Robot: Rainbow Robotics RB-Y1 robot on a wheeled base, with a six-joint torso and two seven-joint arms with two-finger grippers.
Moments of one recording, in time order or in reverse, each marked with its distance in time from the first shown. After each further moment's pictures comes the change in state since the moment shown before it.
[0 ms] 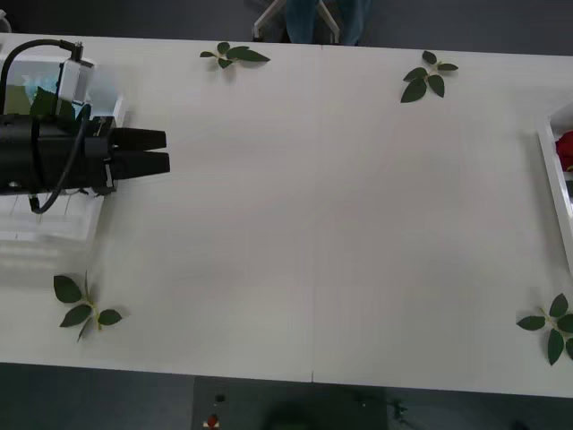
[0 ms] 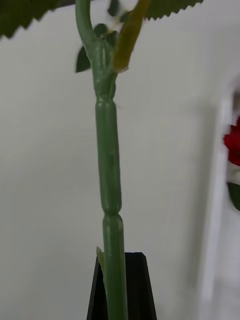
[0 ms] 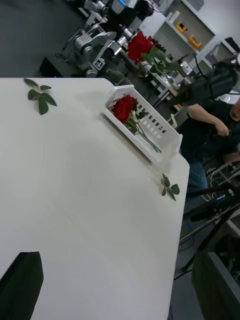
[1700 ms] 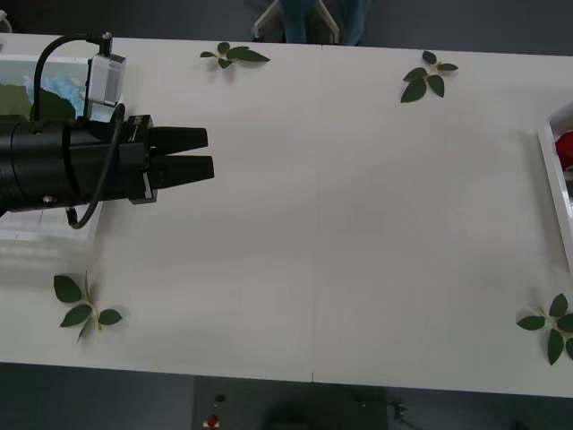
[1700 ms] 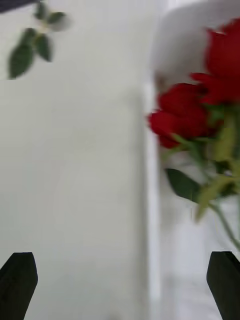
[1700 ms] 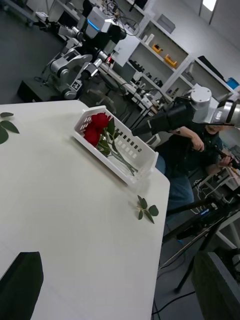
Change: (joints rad) right arm 0.059 0.167 -0.103 0.159 0.107 -0.033 0.051; left arm 0.003 0.094 -0.155 -0.279 0.191 -0.268 -0.094
